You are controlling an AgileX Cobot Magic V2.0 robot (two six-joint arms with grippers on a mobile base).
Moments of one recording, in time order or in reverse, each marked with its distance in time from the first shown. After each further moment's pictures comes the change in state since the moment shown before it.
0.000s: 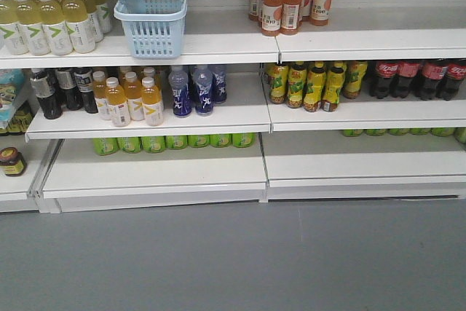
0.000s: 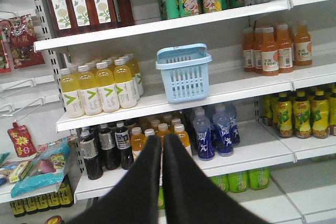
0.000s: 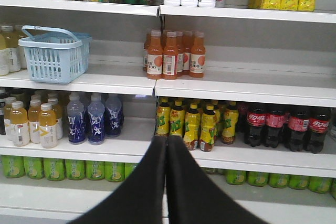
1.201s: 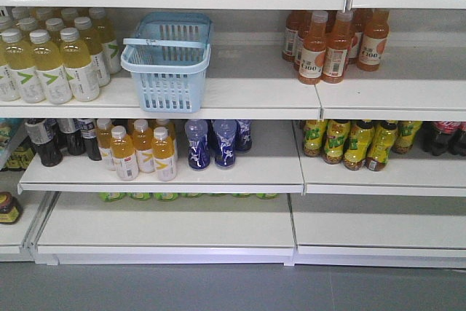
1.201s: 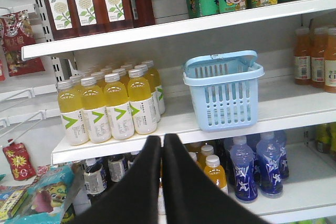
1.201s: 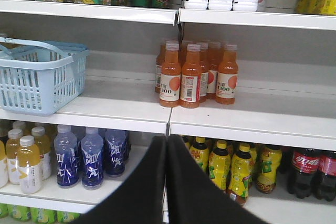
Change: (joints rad) left arm 0.000 0.000 0.000 0.000 0.000 0.000; right arm 0.000 0.000 0.000 0.000 0.000 0.000
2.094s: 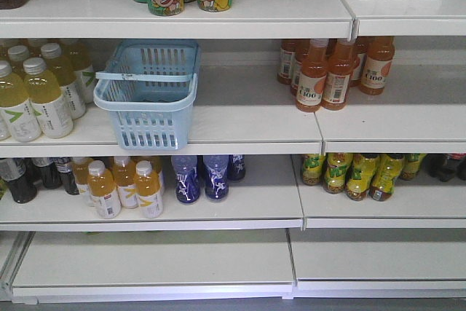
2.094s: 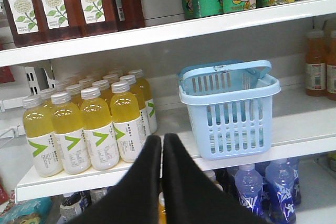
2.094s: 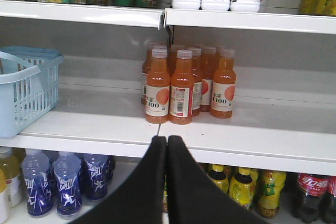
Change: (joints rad) left arm 0.000 0.000 0.000 0.000 0.000 0.000; right arm 0.000 0.000 0.000 0.000 0.000 0.000
